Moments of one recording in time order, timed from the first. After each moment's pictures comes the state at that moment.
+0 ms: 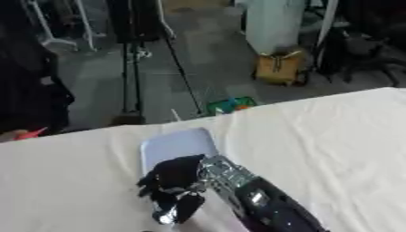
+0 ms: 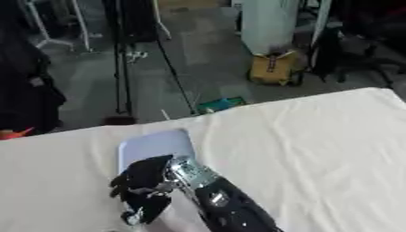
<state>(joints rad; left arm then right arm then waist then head) -0.30 0.20 0.07 -1.99 -0.39 -0.22 0.49 -1.12 -0.11 0.39 -0.87 1.28 -0.70 0.42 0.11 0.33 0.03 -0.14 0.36</state>
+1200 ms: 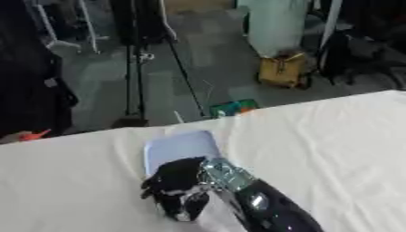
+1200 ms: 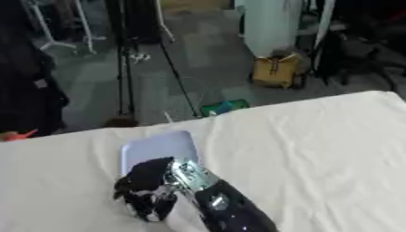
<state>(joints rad) -0.30 0.20 0.07 -1.99 -0.39 -0.22 0.49 -1.12 -0.10 0.38 -0.86 1.35 -0.70 0.42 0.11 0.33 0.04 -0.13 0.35</state>
